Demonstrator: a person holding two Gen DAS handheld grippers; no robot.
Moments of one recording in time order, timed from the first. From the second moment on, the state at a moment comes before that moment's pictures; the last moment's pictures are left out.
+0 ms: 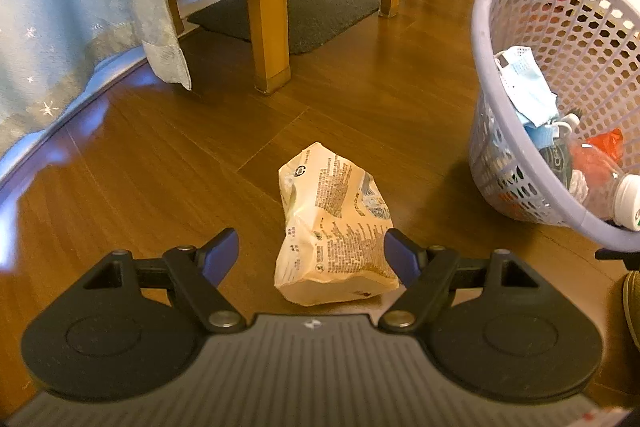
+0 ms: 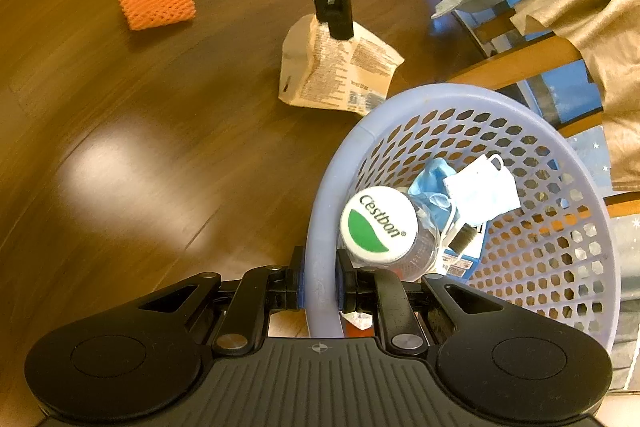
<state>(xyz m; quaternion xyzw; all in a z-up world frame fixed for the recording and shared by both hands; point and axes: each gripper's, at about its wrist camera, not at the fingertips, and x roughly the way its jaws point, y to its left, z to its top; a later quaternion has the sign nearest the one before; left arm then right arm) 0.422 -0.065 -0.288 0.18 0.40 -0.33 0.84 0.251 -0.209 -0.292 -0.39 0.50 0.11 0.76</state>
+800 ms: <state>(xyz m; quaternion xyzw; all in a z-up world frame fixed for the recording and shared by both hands) 0.448 -0.085 -0.320 0.15 0.44 -0.33 0.82 0.262 -0.210 -0.288 -0.39 0.50 0.11 0.77</state>
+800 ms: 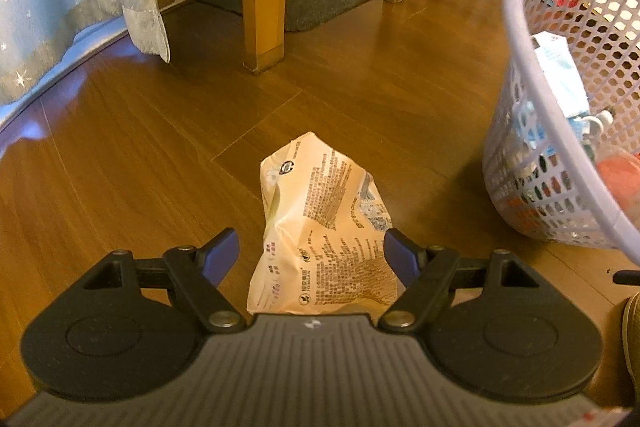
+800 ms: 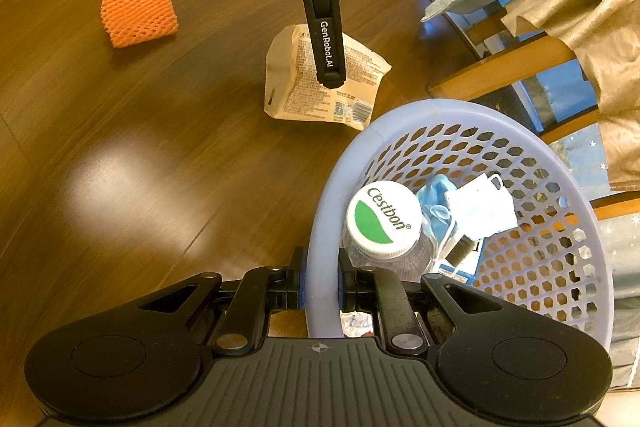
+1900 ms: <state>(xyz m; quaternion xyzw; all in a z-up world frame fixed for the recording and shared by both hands) 0.417 -0.067 -0.280 0.15 0.43 -0.36 0.81 0.256 -0.212 -0.290 -0.39 0.50 0.11 0.77</state>
